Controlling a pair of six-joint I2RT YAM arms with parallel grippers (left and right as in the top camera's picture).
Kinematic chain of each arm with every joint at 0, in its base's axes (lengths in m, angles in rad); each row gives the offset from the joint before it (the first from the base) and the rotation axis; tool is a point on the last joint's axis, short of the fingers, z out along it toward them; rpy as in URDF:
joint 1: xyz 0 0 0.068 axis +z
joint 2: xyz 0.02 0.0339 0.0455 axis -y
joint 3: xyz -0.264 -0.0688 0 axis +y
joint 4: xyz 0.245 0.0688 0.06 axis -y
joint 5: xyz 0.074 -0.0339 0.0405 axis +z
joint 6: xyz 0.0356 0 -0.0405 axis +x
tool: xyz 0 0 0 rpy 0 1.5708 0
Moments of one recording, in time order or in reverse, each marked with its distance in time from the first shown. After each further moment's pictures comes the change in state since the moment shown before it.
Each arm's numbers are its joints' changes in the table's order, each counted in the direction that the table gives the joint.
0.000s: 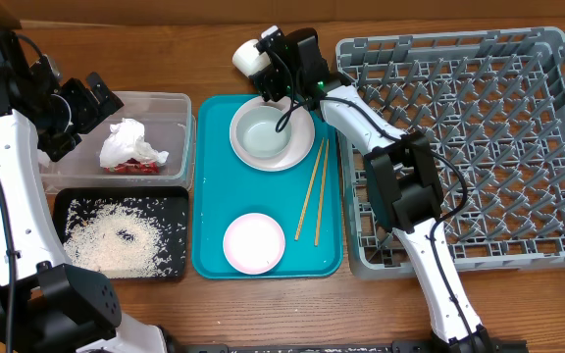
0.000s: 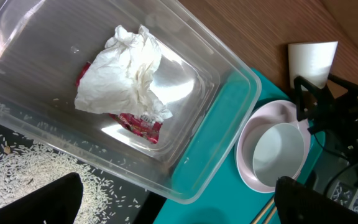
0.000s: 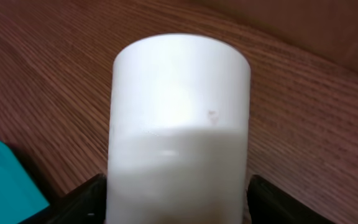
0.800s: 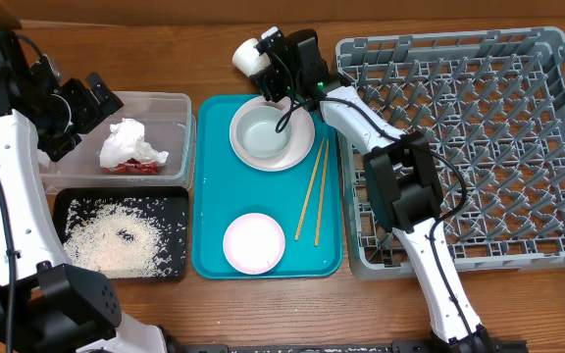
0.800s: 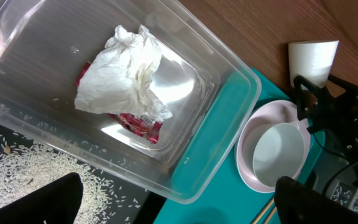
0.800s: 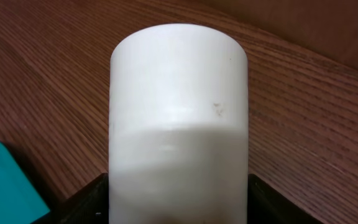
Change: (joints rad) left arm 0.000 0.000 0.000 0.000 0.000 0.000; right arm 0.000 -0.006 0.000 0.005 0.000 -0.002
